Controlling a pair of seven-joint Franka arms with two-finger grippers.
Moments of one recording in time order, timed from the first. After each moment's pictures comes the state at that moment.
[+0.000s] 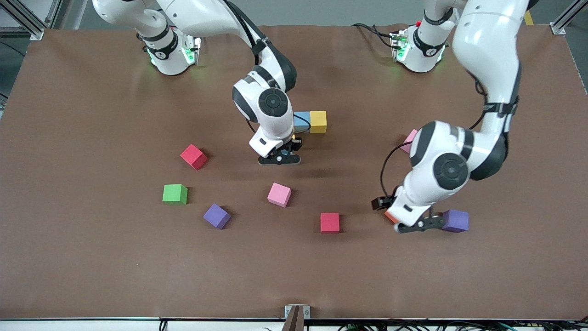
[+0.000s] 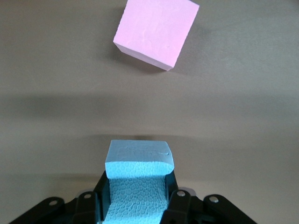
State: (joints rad) left arm -0.31 0.66 -0.07 -1.41 0.00 2.10 -0.48; right arm 0.84 0.60 -0.07 -1.63 0.09 2.19 0.70
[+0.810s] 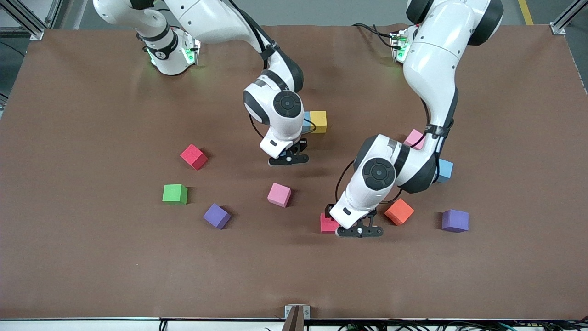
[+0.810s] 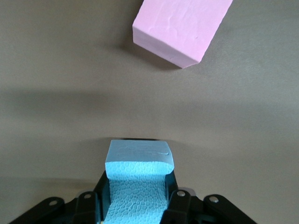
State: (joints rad) left arm -0.48 0.85 -0.02 -1.23 0.00 2.23 -0.51; right arm 0.88 0.66 -0.07 -1.59 0.03 2.18 0.69
